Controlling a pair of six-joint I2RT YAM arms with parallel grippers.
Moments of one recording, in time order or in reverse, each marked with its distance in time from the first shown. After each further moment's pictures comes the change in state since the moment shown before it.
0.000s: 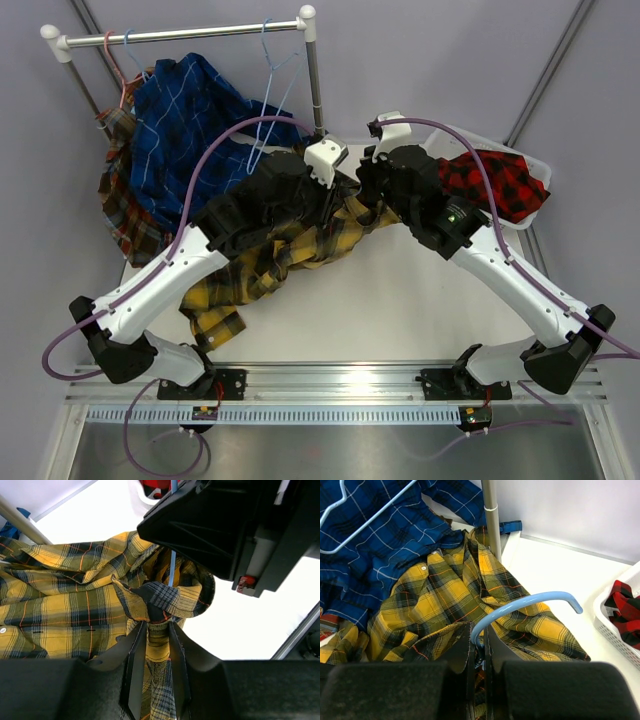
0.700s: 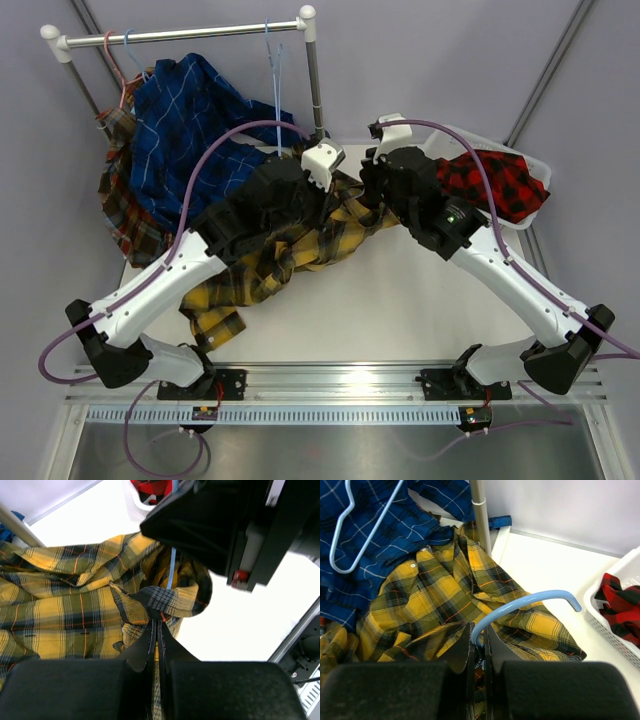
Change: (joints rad) left arm 0.001 -0.027 -0.060 0.071 0.013 -0.022; right arm 0.000 0.000 -0.005 -0.018 0.037 0.000
